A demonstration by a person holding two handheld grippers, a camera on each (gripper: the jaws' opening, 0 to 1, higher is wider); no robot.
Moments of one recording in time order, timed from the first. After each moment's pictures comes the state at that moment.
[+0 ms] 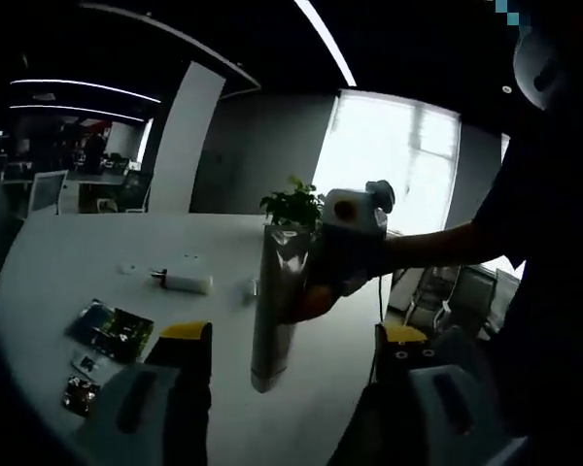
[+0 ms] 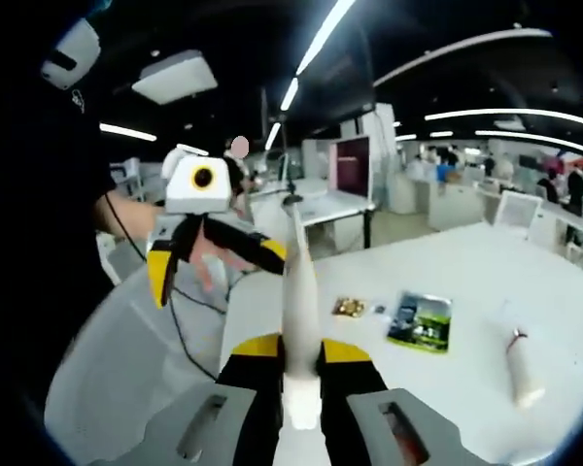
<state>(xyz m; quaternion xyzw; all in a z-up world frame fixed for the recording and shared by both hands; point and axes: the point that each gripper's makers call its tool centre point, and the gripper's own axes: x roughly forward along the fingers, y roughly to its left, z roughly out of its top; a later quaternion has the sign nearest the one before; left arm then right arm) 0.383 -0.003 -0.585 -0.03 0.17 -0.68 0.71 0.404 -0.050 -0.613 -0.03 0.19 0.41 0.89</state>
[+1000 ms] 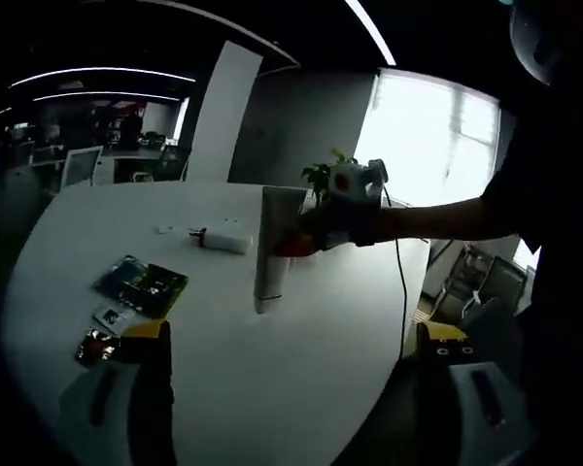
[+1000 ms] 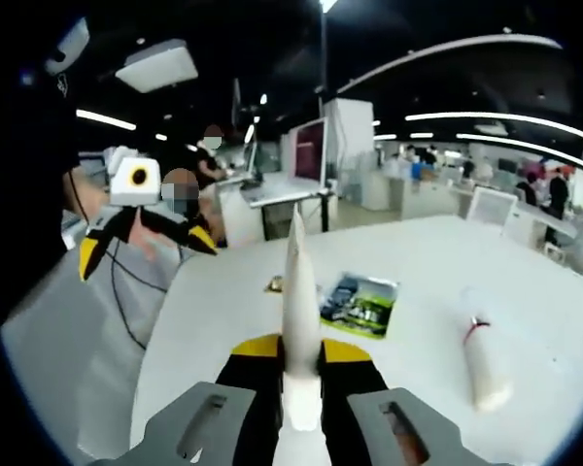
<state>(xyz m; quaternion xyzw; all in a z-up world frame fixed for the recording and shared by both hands) 0.403 0.014 -0.642 0.00 0.23 -0.62 0.75 0.468 -0.123 -0.664 -0.05 0.19 0.37 0.91</state>
